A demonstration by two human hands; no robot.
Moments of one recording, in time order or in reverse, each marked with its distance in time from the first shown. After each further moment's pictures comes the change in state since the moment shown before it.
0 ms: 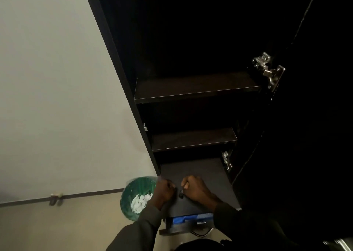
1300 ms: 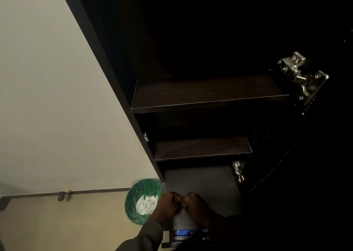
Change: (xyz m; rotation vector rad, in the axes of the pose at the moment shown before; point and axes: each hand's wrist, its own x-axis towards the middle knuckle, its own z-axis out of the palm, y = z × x) left_hand 0.041 -0.029 0.021 0.115 -0.085 -0.004; right_hand 0.070 0.077 0.086 -0.354 0.056 -0.378
